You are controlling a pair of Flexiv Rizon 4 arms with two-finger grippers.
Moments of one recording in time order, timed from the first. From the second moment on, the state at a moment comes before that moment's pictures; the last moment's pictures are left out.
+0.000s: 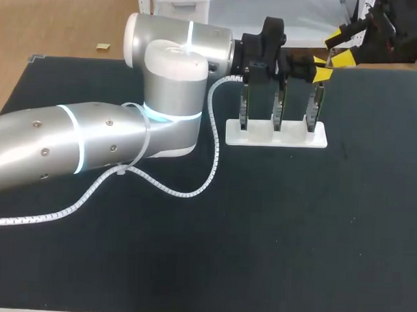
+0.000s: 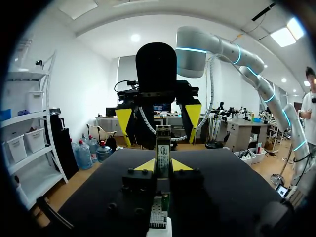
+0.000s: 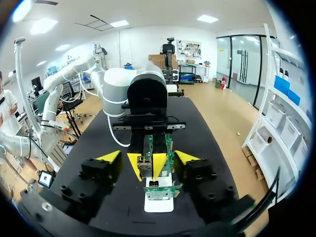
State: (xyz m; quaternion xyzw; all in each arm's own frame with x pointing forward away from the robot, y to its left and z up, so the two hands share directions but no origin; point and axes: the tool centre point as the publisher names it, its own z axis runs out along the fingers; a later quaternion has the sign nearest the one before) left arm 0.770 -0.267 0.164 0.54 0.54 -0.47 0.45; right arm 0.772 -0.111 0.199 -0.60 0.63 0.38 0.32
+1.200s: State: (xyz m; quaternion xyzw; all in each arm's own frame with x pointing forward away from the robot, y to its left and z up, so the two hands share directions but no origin) left arm 0.769 -0.268 0.163 0.54 0.54 -0.47 0.45; right arm 0.772 -0.111 0.199 -0.60 0.63 0.38 0.32
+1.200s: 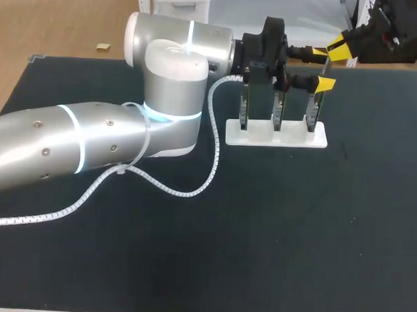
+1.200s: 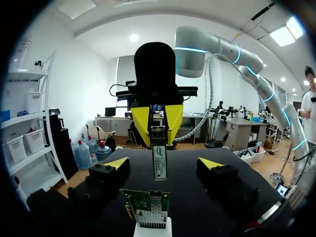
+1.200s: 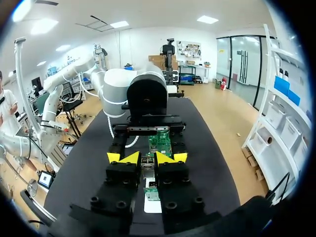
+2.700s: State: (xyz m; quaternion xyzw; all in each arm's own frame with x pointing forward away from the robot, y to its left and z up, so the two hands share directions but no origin) left arm 0.756 -0.240 0.131 0.63 0.60 -0.38 0.32; right arm 0.776 -0.113 0.197 -0.59 0.63 0.38 0.32
